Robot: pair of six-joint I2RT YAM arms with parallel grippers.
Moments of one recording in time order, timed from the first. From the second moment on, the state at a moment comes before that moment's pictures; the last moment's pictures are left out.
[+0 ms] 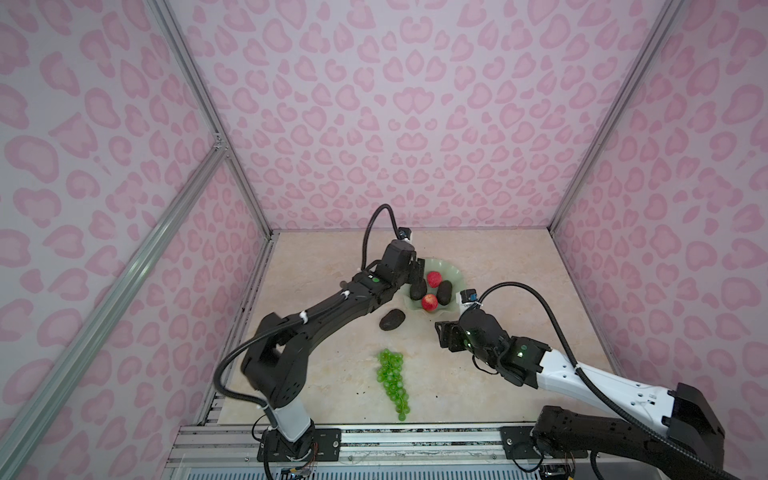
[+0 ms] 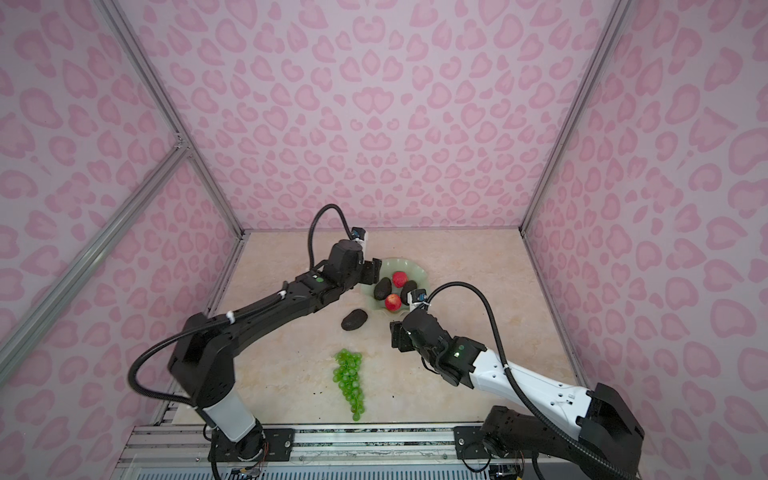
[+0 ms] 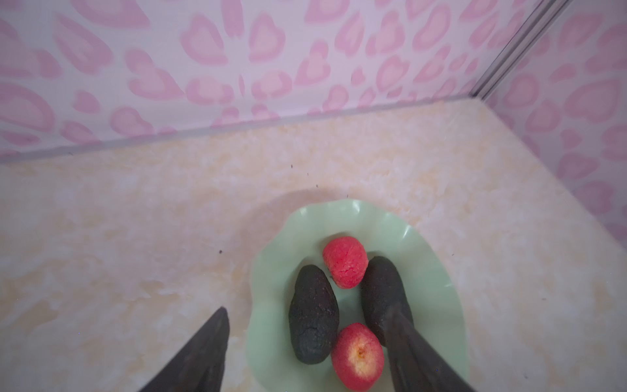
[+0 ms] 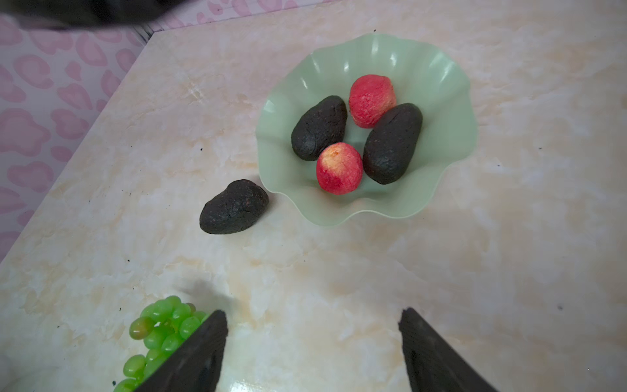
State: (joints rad) left arm -0.67 1.58 1.28 -0.16 -0.25 -0.29; right arm 0.90 1.17 0.72 -0.26 0.33 0.63
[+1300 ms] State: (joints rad) left arm -0.64 0.36 0.63 -0.49 -0.55 -0.44; right arm 0.97 2.12 1.38 -0.18 0.32 0.82
